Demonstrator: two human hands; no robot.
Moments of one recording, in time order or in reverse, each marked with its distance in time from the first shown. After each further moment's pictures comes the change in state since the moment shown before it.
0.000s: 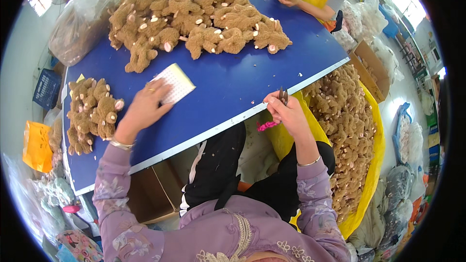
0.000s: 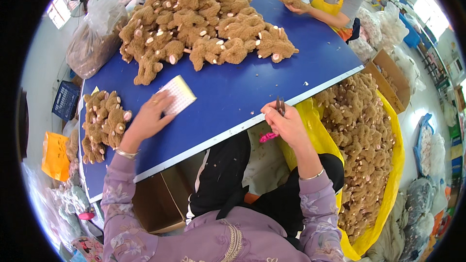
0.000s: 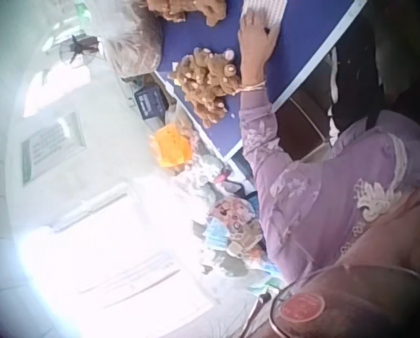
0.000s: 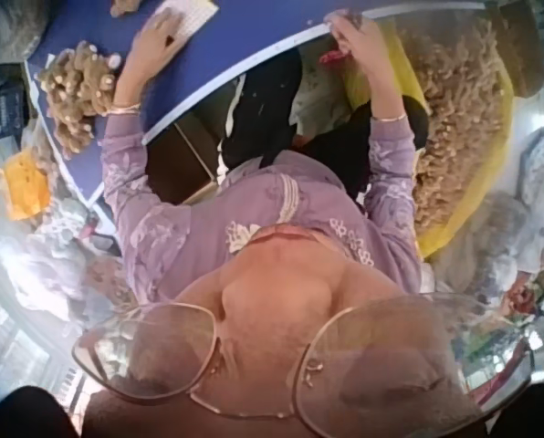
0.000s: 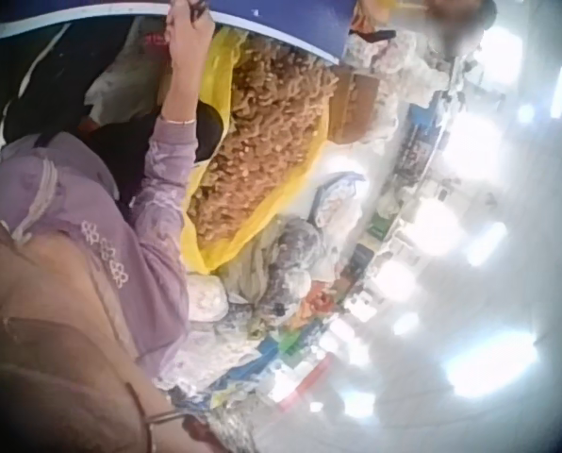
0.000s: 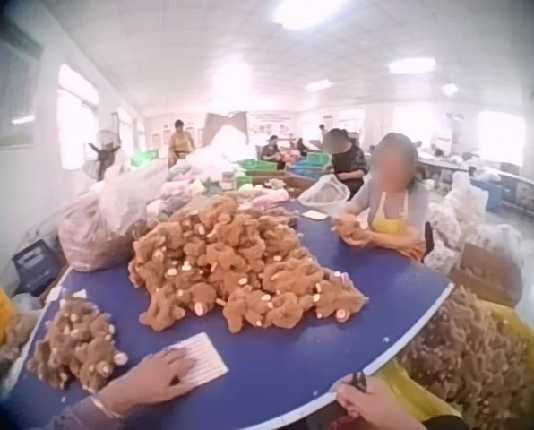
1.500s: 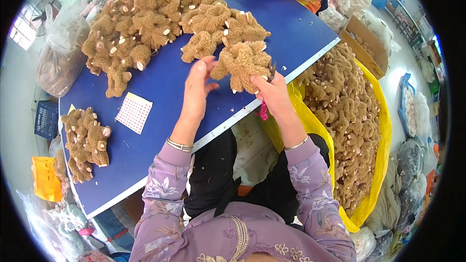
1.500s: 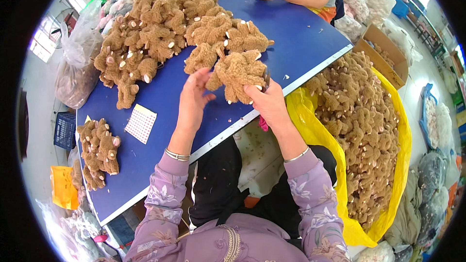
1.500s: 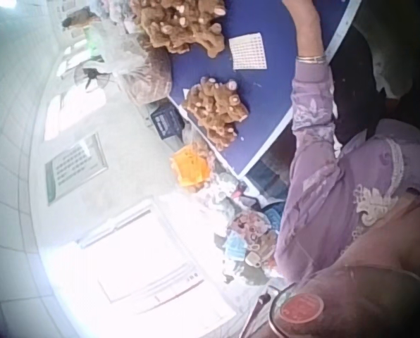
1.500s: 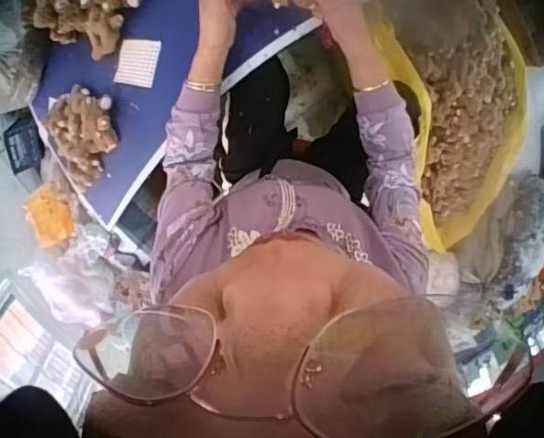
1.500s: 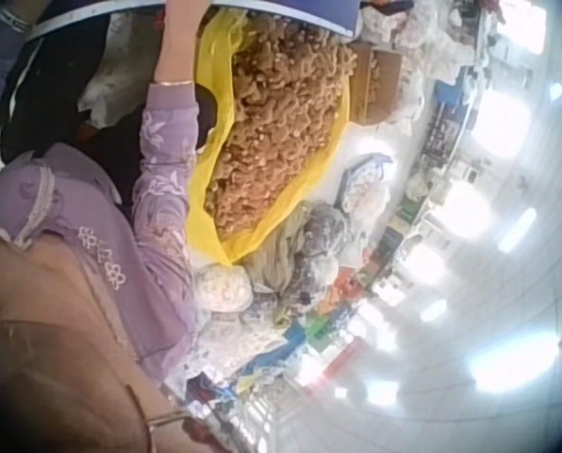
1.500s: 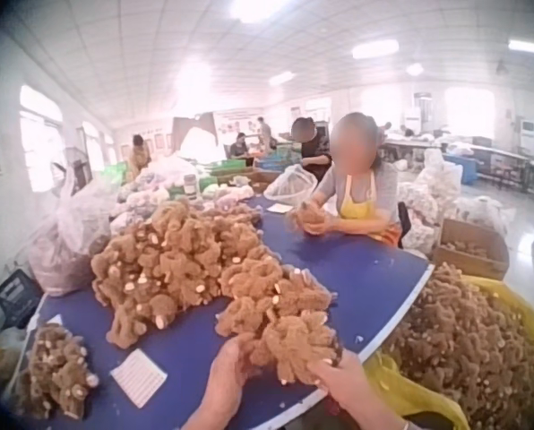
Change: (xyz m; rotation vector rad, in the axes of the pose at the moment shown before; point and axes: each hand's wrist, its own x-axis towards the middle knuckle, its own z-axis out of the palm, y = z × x) left_hand 0.142 0.161 0.055 -1.484 0.279 -0.336; right_hand 0.052 -0.003 -0.016 0.267 0.200 -0.166
